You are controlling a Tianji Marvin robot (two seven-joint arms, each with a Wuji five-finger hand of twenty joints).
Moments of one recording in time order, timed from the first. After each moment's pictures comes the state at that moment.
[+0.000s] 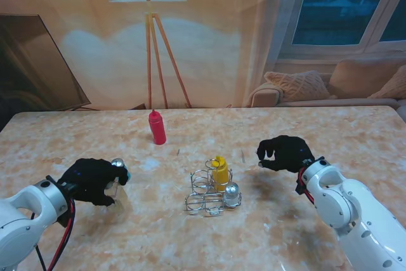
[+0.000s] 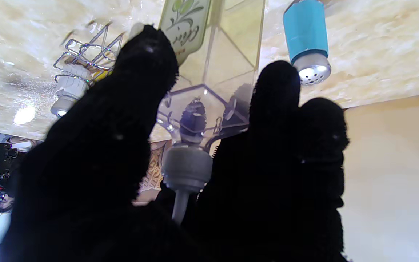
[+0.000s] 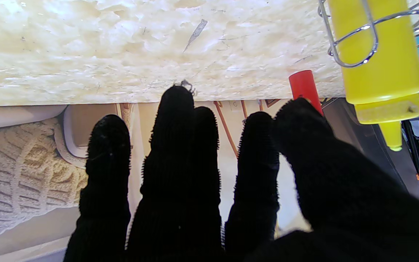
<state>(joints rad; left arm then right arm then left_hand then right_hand) 1.94 -1.02 -1.71 -2.09 0.95 -0.35 -0.42 -1.51 -1.05 1.31 -1.57 -0.94 -0.20 0.00 0.87 -0.82 0.60 -0.23 0.77 0.11 0.70 0.41 1.12 0.25 0.27 0.65 1.22 0.19 0.67 0.77 0.87 0.23 1.23 0.69 0.58 -0.57 0.81 -0.24 0.72 -0.33 0.95 0.47 0.97 -0.04 0.64 0.56 1.09 -0.10 0.70 0.57 0.65 0.14 1.13 0.47</state>
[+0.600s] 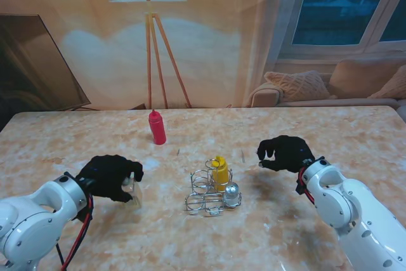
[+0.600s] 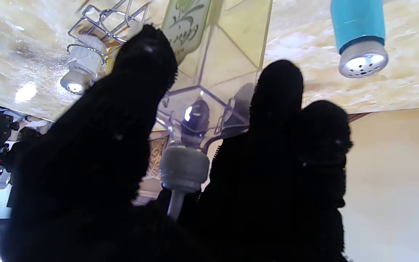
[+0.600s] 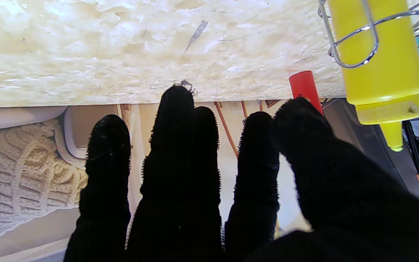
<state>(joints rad) 1.88 -1.02 -1.59 -2.12 0.91 -0.19 -0.44 -1.51 -1.05 1.31 -1.57 -0.93 -0.20 0.01 0.87 -0.82 0.60 -0.23 0.78 0.14 0.70 0.41 1.12 0.27 0.33 0.63 1.23 0.19 0.73 0.74 0.89 0.24 1.27 0.69 0.58 -0.58 0.82 -0.24 0.72 -0.33 0.95 0.47 0.97 -0.04 0.64 0.56 1.09 -0.10 0.70 0.57 0.65 0.14 1.13 0.47</state>
